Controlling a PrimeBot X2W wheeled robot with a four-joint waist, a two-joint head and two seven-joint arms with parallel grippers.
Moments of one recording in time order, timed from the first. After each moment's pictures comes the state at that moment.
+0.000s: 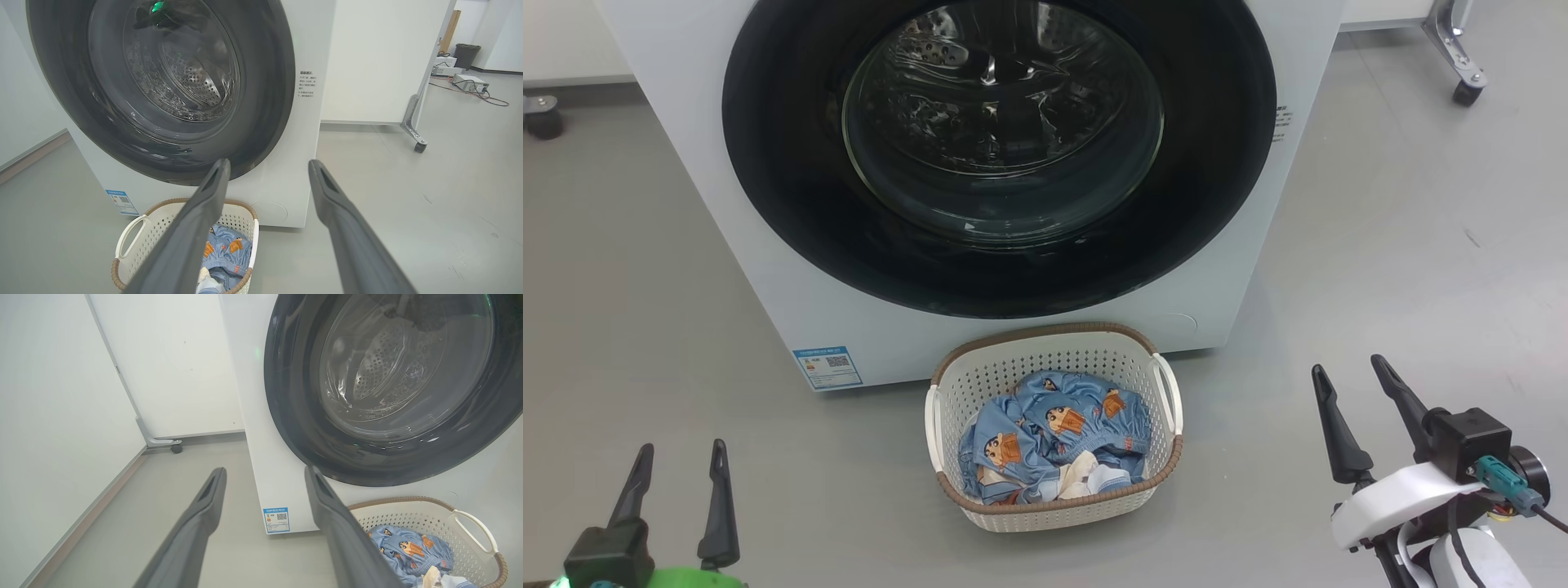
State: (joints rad) left arm 0.08 0.11 0.06 0.19 -0.17 -0.09 -0.25; right arm -0.03 -0.13 0.11 0.26 0.19 0.12 -0.25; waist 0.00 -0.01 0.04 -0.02
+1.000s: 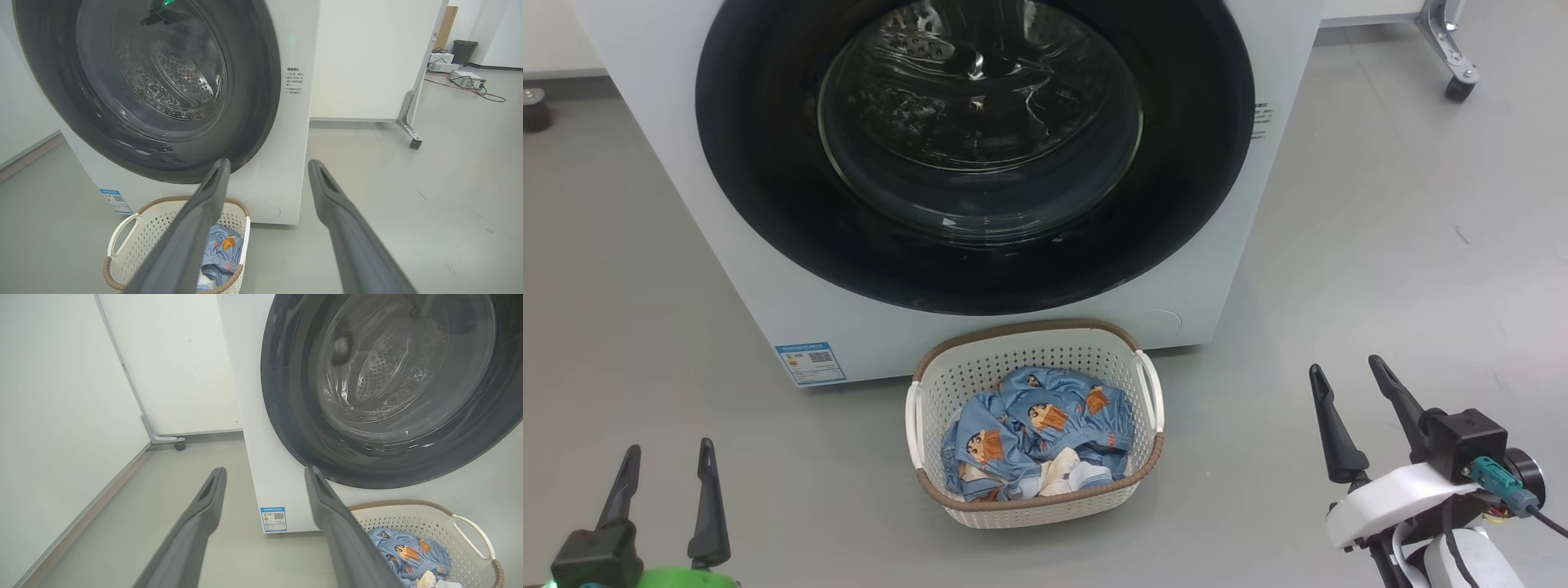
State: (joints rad) left arm 0.08 0.08 0.10 0.18 -0.15 -0.10 -0.25; right arm -0.03 -0.11 0.09 0.27 0.17 0.12 -0.25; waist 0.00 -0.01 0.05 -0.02
